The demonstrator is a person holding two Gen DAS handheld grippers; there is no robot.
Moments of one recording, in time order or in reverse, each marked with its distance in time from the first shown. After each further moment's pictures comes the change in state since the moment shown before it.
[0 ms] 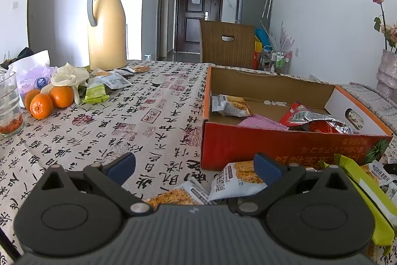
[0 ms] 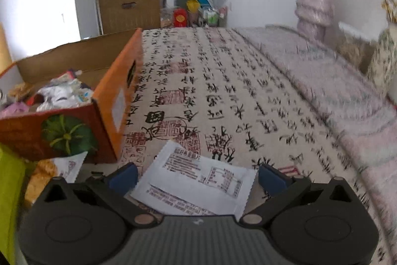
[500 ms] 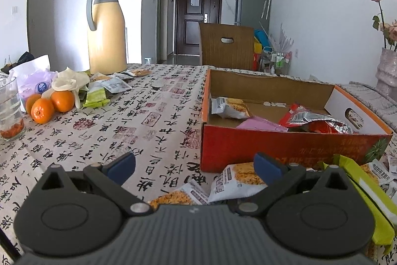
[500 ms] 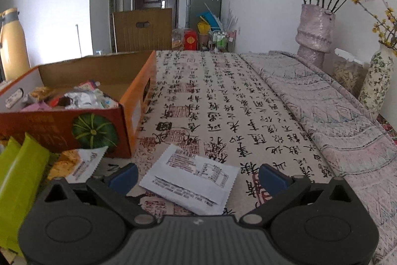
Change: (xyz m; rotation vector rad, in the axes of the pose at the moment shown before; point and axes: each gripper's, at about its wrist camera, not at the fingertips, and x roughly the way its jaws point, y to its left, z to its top) left arm -0.002 -0.002 0.001 0.015 -0.009 0.007; right arm -0.037 -0.004 -0.013 -0.090 -0.098 0.027
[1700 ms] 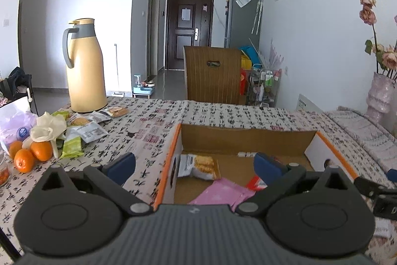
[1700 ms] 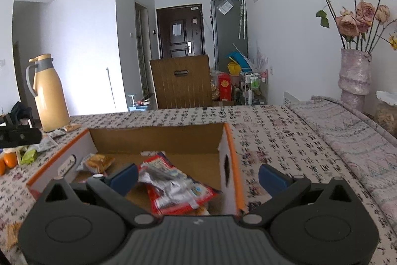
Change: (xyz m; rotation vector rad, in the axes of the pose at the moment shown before) left arm 0.001 -0.045 0.083 0.012 -0.066 -0.038; right arm -0.031 0.077 0.059 0.054 -0.218 0.157
